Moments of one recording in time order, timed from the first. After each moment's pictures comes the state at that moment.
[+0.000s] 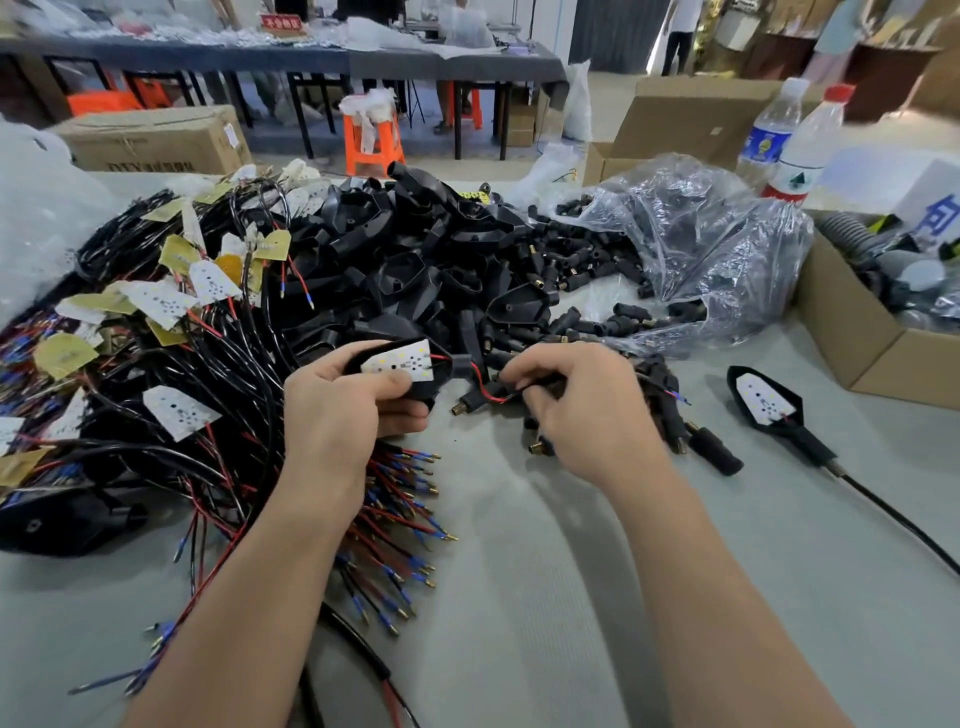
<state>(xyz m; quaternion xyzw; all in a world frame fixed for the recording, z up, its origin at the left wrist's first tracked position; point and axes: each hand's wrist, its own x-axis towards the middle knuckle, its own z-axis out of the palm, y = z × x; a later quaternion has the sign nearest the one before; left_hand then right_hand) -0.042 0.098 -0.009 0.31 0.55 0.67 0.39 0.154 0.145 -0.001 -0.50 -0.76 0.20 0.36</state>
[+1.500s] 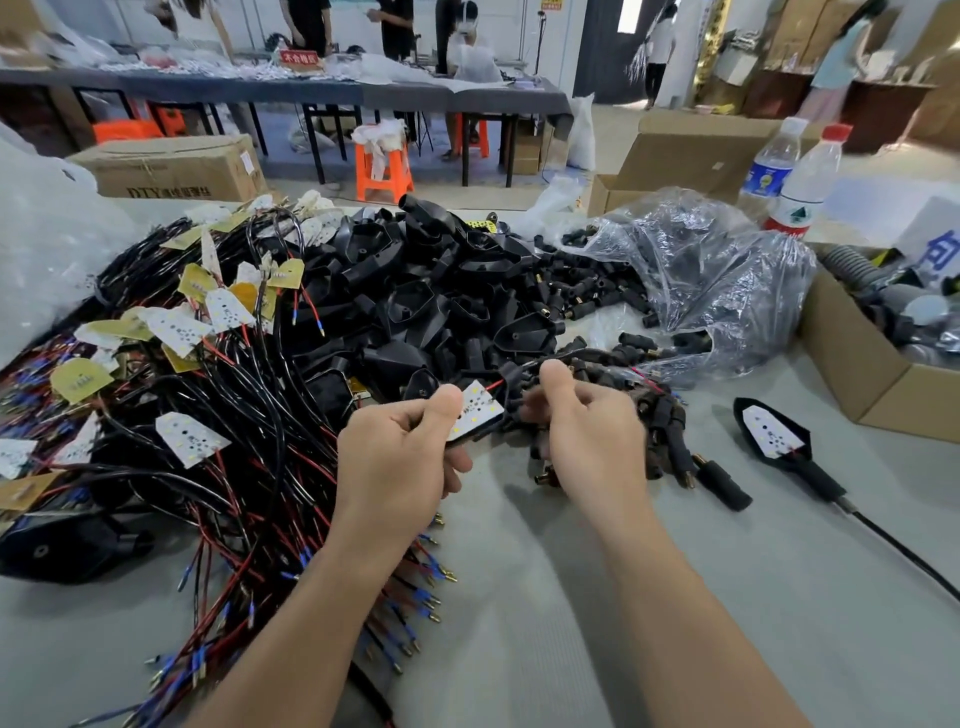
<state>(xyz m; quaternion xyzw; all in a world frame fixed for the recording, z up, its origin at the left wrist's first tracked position) -0.014 0.090 -0.018 0.46 0.63 0.56 0.30 0.134 0.144 -0.012 -0.61 -0.53 0.37 0.46</state>
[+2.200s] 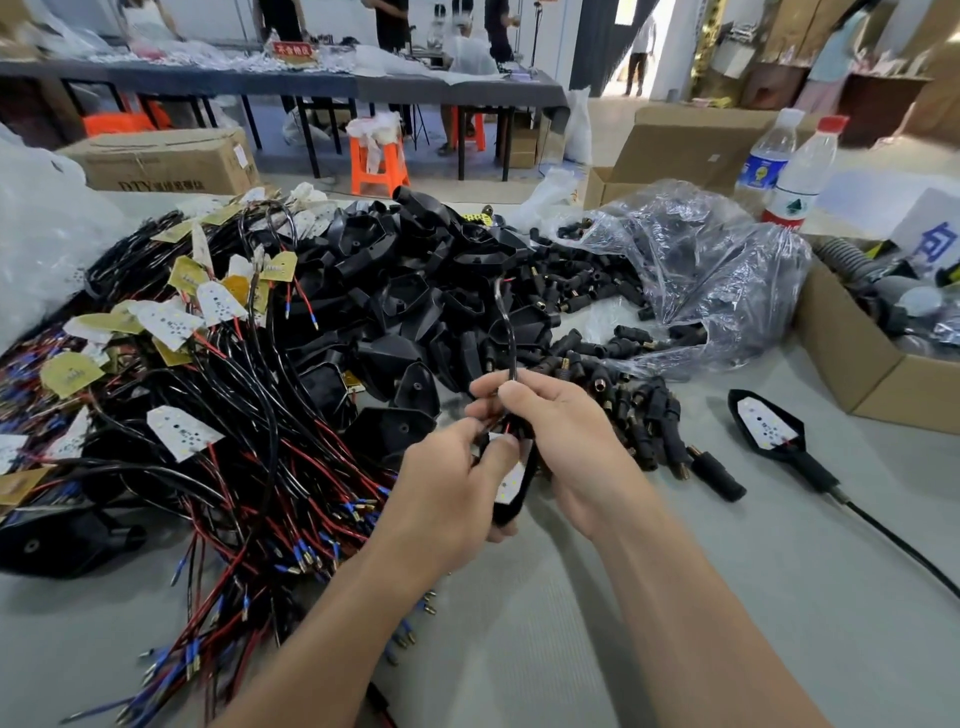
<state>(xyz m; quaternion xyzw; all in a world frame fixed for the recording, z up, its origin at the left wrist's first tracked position) 0.010 0.088 -0.035 0.52 0.59 0.45 0.42 0.134 0.142 -0.007 -0.42 -0.54 0.61 0.41</state>
